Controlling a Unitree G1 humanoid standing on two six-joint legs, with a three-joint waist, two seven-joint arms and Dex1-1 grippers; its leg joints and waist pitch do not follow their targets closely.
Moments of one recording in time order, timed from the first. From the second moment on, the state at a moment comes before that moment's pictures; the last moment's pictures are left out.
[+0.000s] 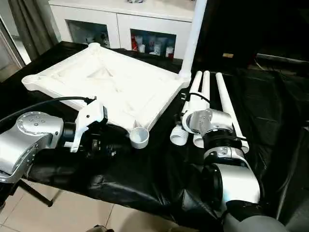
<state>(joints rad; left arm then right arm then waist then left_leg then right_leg) -0.50 0.60 -0.27 -0.18 -0.23 0.70 -1.08 -0.93 -0.16 -0.35 0.94 0.20 0.83 -0.03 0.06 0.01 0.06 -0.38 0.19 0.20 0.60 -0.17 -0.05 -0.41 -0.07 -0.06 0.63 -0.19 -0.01</state>
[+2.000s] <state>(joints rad) -0.96 -0.02 0.22 0.37 -0.63 0.89 -0.48 -0.36 -0.16 -0.15 0.02 0.58 0.51 0.73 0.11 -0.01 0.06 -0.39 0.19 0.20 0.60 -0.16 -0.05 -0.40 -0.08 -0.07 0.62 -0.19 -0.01</state>
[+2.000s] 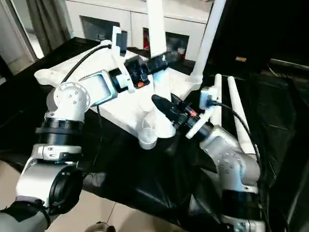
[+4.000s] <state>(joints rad) -0.93 0.16 0.08 0.29 -0.73 0.92 -0.92 -0.48 -0.35 0.01 0.00 0.70 0.77 1.03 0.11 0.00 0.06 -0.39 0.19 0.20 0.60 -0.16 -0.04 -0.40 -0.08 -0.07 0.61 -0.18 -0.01</state>
